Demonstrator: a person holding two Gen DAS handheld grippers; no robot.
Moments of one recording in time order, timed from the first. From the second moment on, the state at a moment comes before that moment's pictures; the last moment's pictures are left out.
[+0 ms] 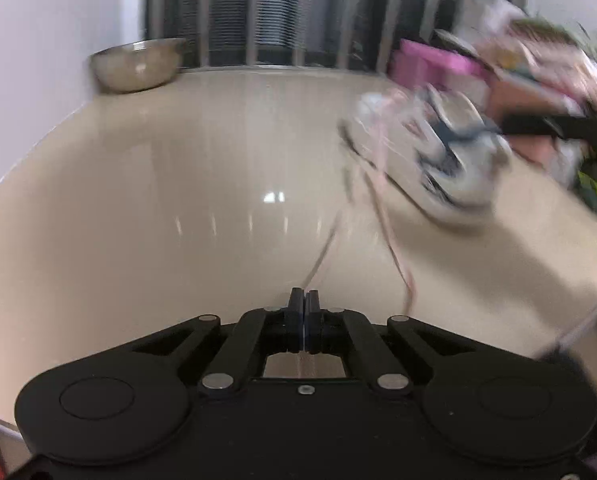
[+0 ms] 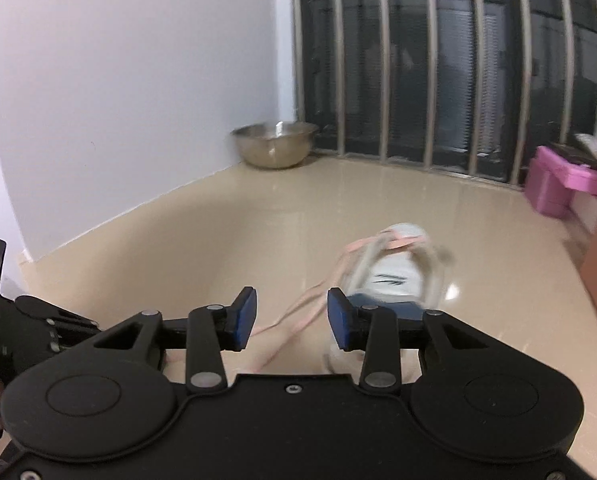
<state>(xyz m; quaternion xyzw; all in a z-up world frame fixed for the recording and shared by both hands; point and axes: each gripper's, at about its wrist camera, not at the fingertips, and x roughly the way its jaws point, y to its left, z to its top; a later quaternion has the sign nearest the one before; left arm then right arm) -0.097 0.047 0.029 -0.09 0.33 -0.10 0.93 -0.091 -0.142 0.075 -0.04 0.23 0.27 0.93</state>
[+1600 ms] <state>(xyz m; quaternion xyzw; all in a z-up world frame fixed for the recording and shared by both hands) 0.114 0.082 0.047 -0.09 0.40 -0.08 0.91 -0.111 -0.171 0.077 -0.02 0.17 0.20 0.96</state>
